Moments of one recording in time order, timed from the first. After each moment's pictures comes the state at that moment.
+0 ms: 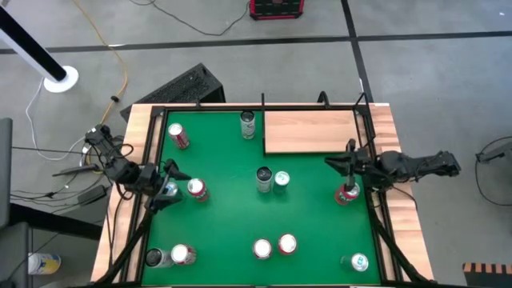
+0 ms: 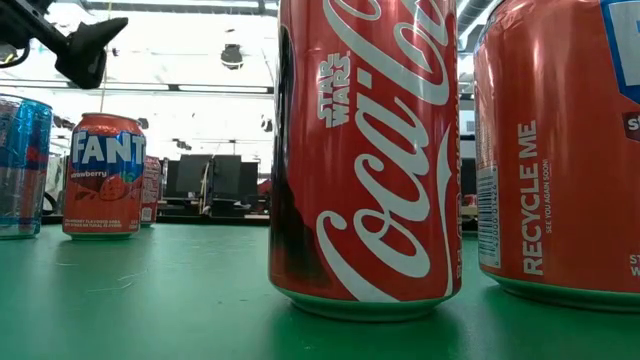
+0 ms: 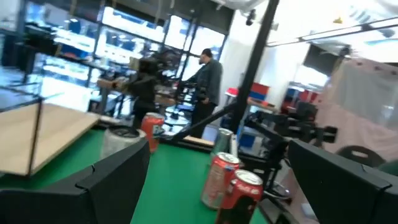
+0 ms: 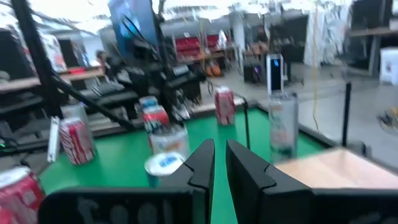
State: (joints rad) left arm -0.77 0.06 0.03 0.41 -0.67 -0.11; right arm 0.17 0.03 0.11 0.01 0.39 0.10
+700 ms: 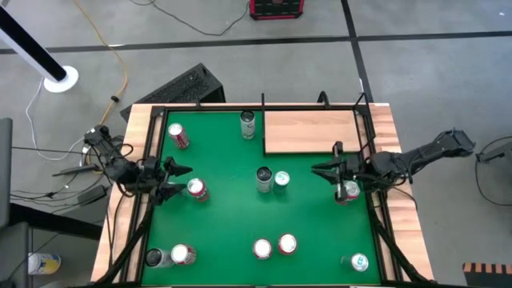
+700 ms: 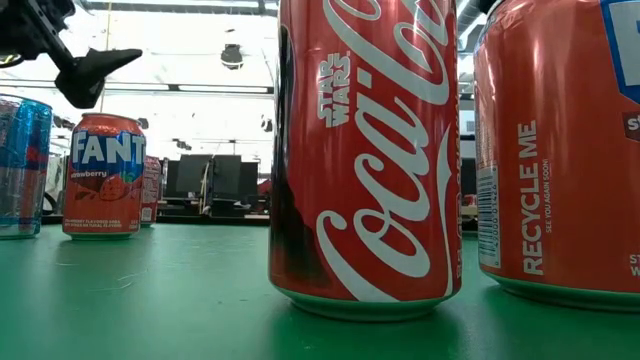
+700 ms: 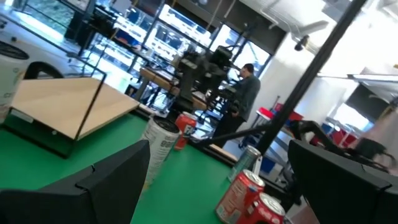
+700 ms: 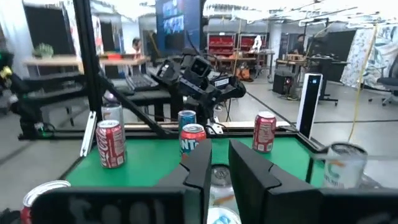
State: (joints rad) left arm -0.74 0.06 0.03 0.41 -0.85 -0.28; right arm 0.32 0.64 0.37 0.36 0.38 -0.04
